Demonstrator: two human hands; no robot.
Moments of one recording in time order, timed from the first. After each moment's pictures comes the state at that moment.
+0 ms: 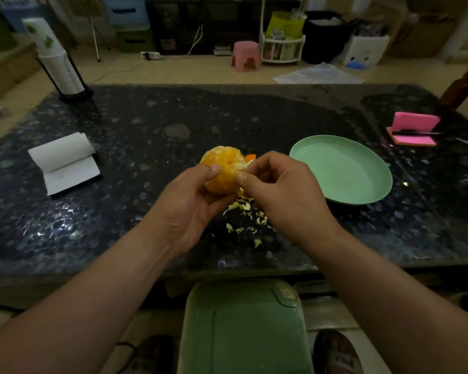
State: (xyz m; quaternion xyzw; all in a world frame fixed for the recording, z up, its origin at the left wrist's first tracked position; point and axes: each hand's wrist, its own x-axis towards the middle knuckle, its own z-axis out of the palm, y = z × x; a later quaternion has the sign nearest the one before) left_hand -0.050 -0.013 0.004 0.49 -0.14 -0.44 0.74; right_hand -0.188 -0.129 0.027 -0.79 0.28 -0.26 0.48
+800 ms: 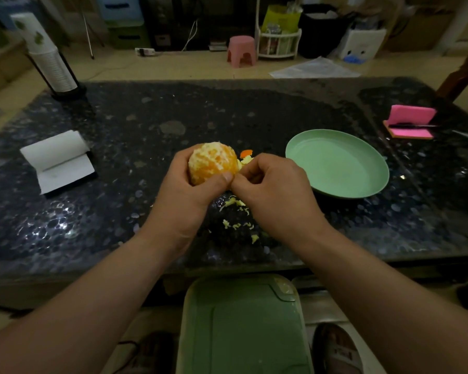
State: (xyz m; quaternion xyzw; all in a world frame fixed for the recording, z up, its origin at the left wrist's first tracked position) left_hand -0.062 -0.011 0.000 0.62 -0.26 -0.26 0.69; right_hand -0.183 -0.121 0.023 -0.84 0.30 -0.27 0.36
